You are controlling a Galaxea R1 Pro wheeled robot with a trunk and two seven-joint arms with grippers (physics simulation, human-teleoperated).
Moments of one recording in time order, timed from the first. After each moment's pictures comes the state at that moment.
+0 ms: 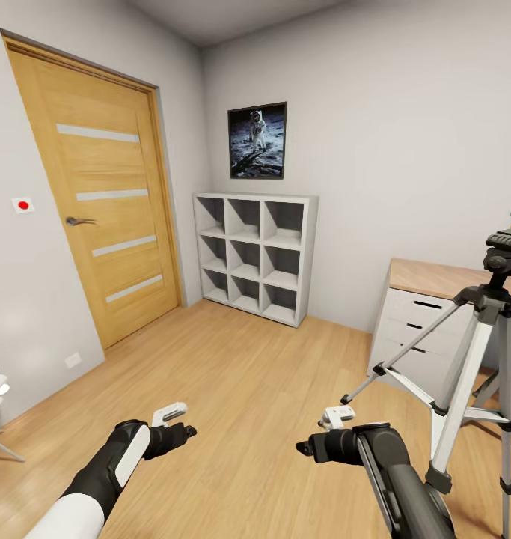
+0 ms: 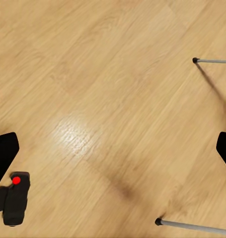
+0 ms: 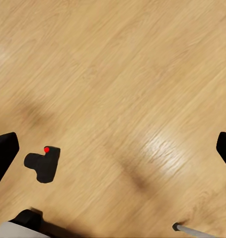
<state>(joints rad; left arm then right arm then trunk) -0.55 0.04 0.01 -0.70 0.42 0.68 0.01 -0.31 0.06 -0.02 -1.33 0.24 0.98 0.50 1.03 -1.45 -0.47</state>
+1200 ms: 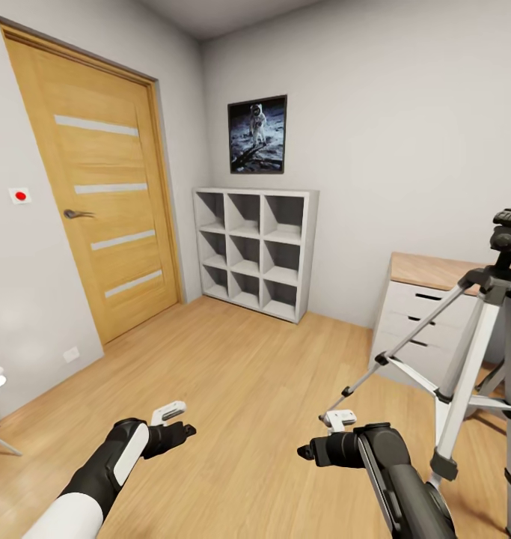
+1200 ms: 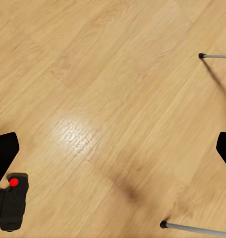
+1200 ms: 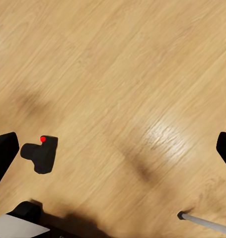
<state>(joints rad) -0.55 0.04 0.01 -0.72 0.43 0.70 0.01 -0.31 0.06 -0.02 -1.33 0.24 1.04 0.50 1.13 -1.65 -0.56</state>
